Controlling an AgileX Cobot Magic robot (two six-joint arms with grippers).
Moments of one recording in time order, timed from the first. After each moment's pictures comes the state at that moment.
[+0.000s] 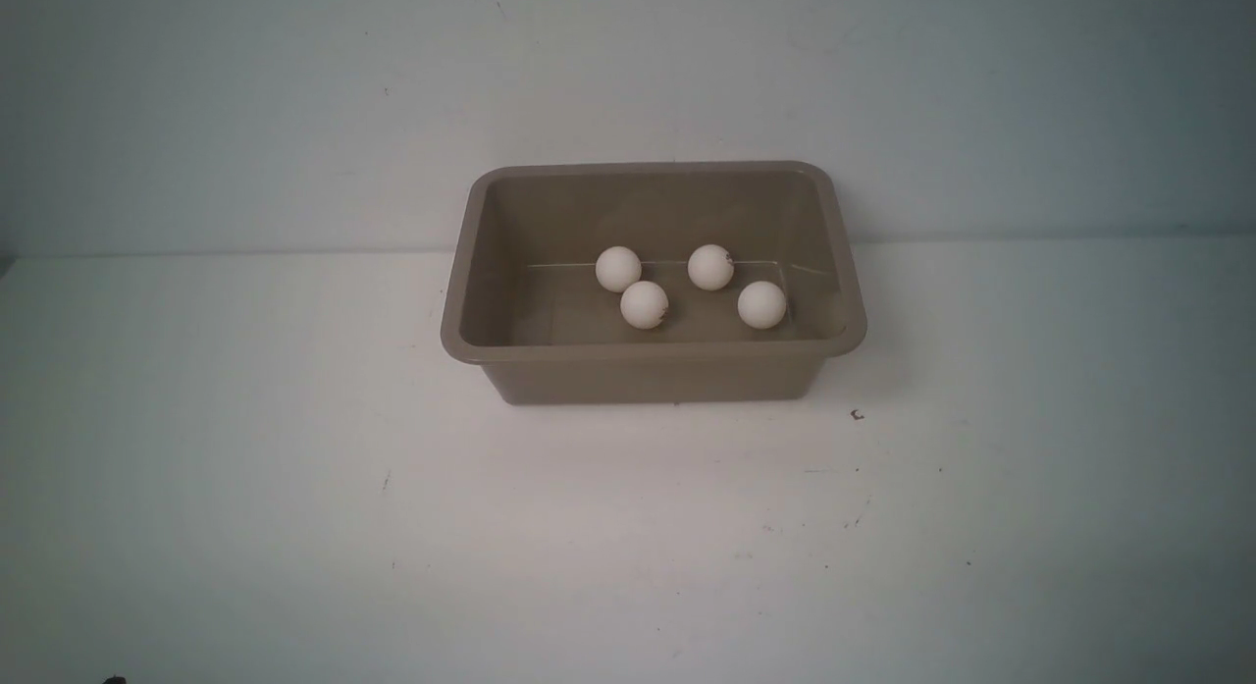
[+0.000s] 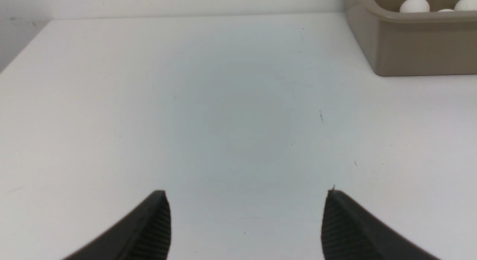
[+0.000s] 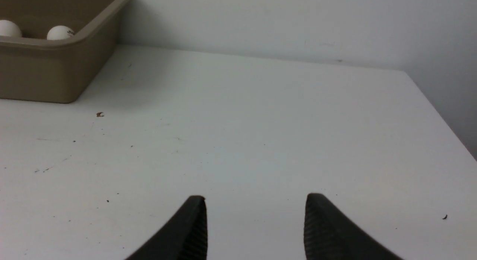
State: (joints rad) right arm -0.04 -0.01 0.02 -0.05 0.41 -0.07; left arm -0.01 -0.01 0.03 -0.02 0.39 -0.03
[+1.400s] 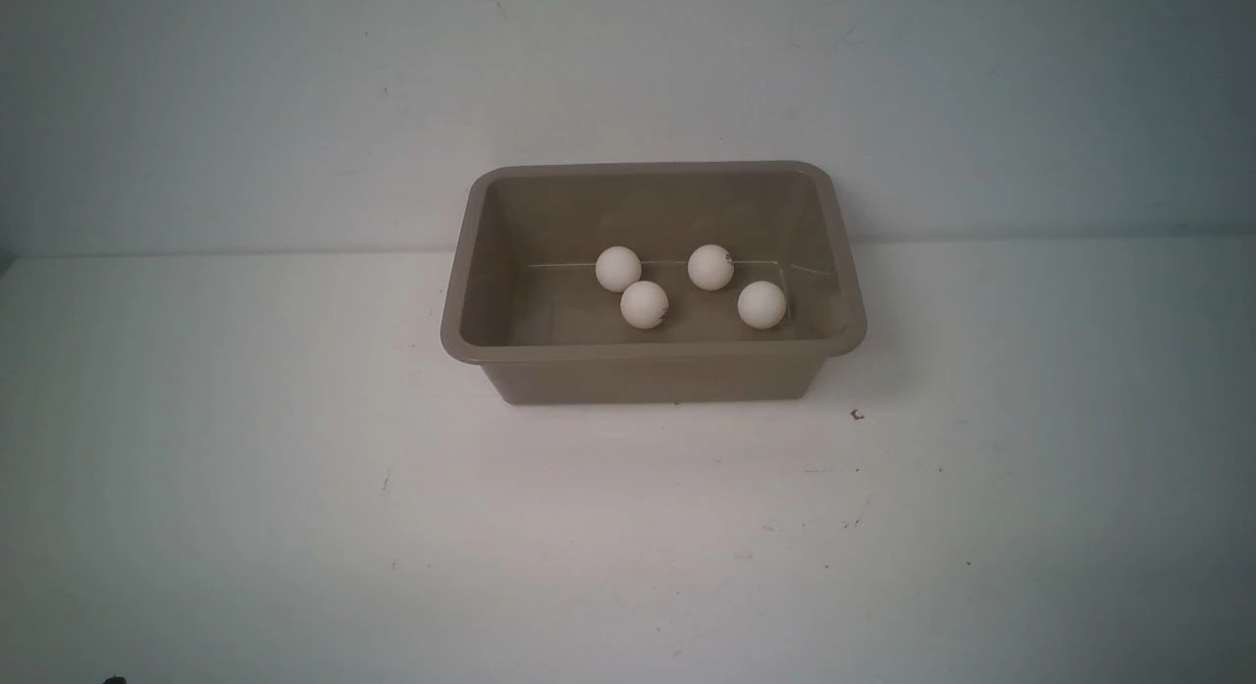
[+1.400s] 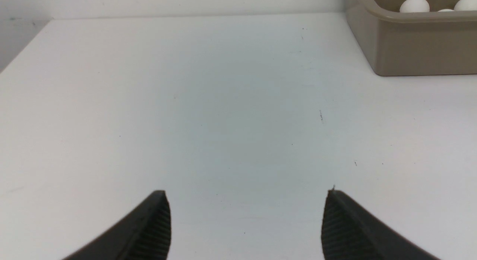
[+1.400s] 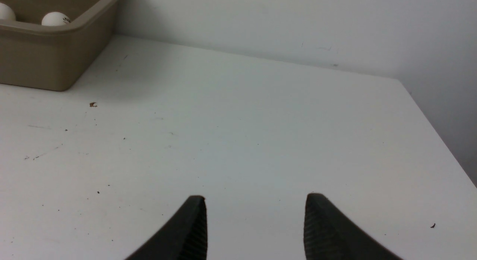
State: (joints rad) right arm -0.04 -0.01 0.02 -0.02 0.41 -0.15; left arm -0.01 -0.01 0.03 -0.02 0.39 -0.03
